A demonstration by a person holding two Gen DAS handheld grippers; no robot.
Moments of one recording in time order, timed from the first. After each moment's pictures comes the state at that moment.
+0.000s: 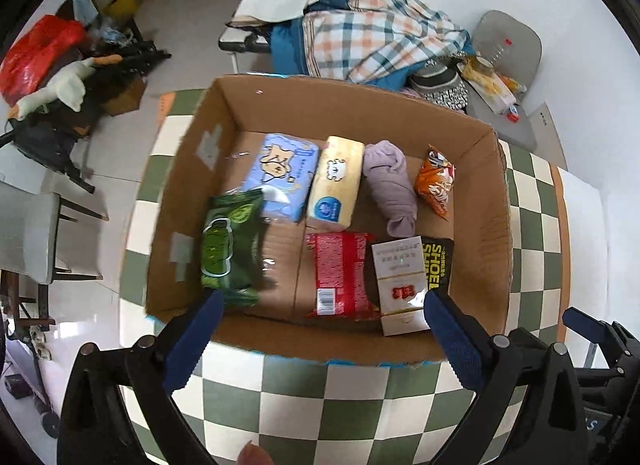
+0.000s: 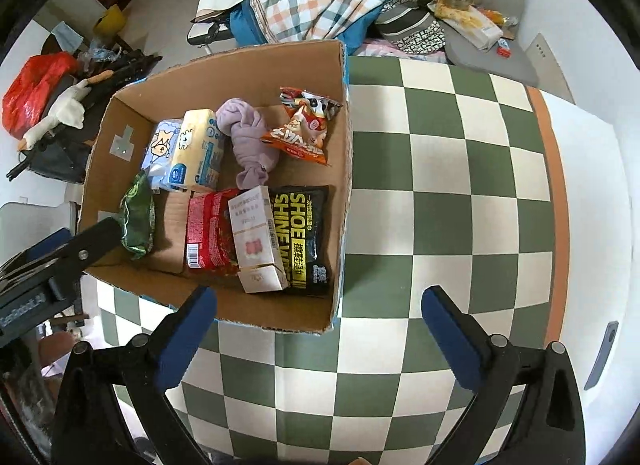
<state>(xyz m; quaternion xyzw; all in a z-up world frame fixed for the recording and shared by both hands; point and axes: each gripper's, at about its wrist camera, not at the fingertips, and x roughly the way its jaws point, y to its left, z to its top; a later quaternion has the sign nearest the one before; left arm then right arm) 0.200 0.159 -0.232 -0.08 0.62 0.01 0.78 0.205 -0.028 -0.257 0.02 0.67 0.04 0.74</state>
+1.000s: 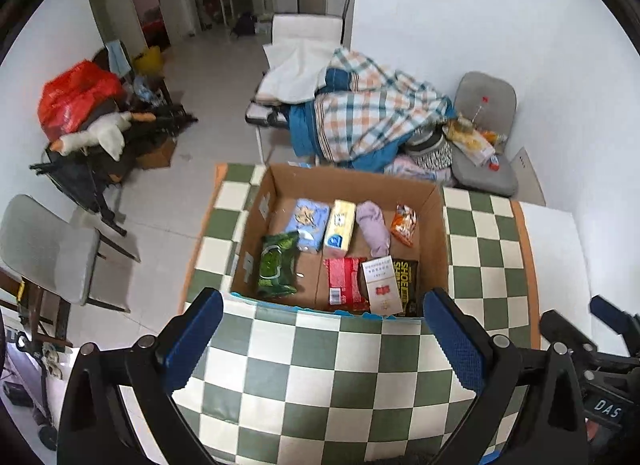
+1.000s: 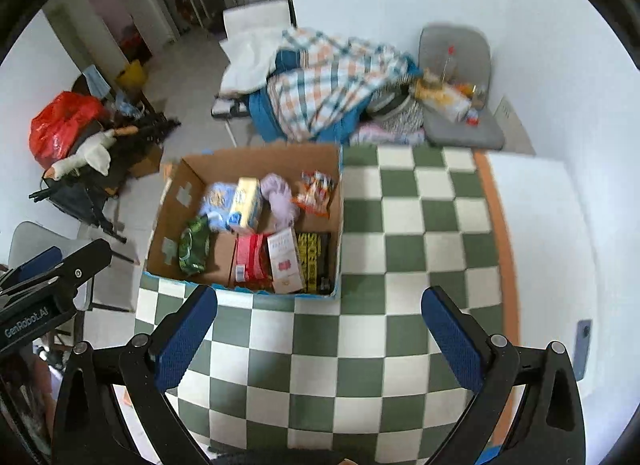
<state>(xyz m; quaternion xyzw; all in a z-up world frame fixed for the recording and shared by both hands) 0.096 0.156 -0.065 -0.05 0.51 0.04 0.86 0.101 -0.037 -0.083 0.02 0.54 0.04 0.84</state>
